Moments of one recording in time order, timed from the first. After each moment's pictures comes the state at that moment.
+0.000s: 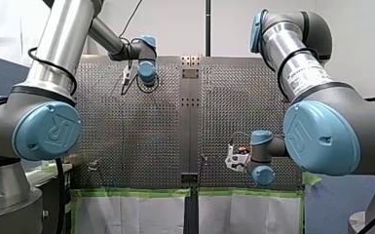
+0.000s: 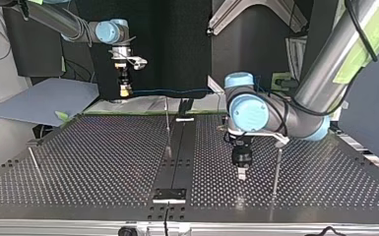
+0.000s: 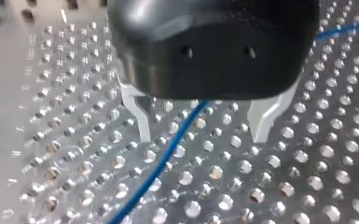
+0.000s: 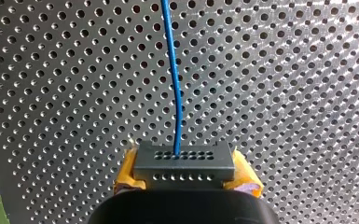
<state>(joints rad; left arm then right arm) -0.29 -1.90 -1.45 -2.92 -1.95 -1.33 1.93 -0.75 1.98 -1.31 1.51 1.66</state>
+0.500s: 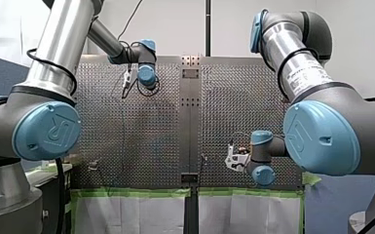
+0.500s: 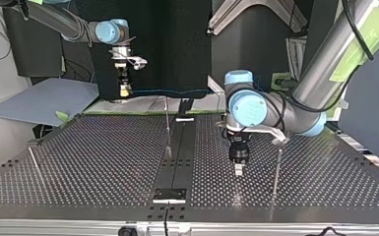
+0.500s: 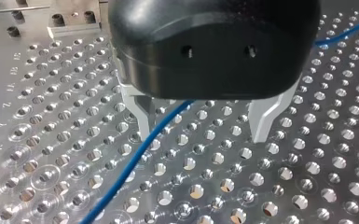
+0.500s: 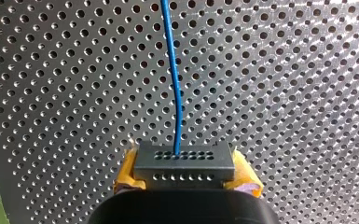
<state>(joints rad) -0.29 -1.90 -1.48 -2.88 -1.92 -1.33 1.93 -0.75 1.98 -1.31 1.51 1.66</state>
